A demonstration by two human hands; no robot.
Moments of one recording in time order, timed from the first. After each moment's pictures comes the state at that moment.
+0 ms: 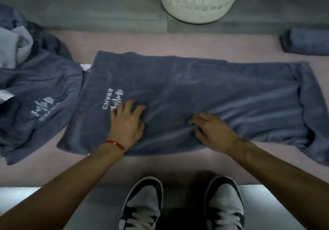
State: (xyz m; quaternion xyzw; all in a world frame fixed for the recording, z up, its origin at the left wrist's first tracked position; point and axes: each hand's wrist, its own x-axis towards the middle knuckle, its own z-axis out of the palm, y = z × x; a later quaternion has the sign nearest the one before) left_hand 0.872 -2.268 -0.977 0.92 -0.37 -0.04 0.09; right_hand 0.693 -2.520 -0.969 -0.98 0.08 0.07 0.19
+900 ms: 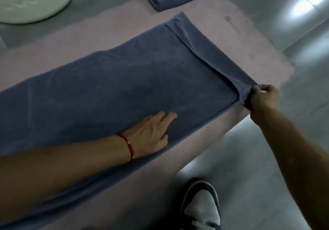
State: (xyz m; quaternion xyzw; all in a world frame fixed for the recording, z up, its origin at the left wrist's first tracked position) left_hand 0.704 -2.542 -0.971 0.58 -0.76 -0.28 0.07; right_hand 0.411 -2.732 -0.978 -0.38 0.80 -0.33 0.33
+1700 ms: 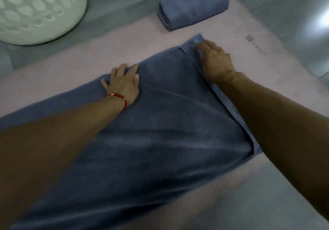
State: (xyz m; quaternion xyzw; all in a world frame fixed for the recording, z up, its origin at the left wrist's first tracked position) left_hand 0.834 -2.713 -1.013 0.85 -0.47 -0.20 0.09; right_hand 0.599 -2.899 -0.994 -0.87 0.48 -0.03 0.14
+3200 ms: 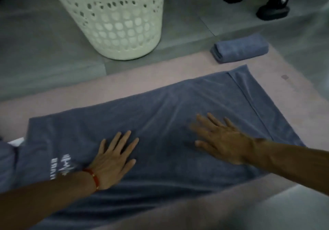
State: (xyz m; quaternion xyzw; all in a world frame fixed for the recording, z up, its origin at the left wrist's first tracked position) left_hand 0.903 -2.381 -0.999 0.78 -0.60 -0.15 -0.10; right_hand 0.636 -2.642 -0.891 -0.93 0.23 0.28 0.12
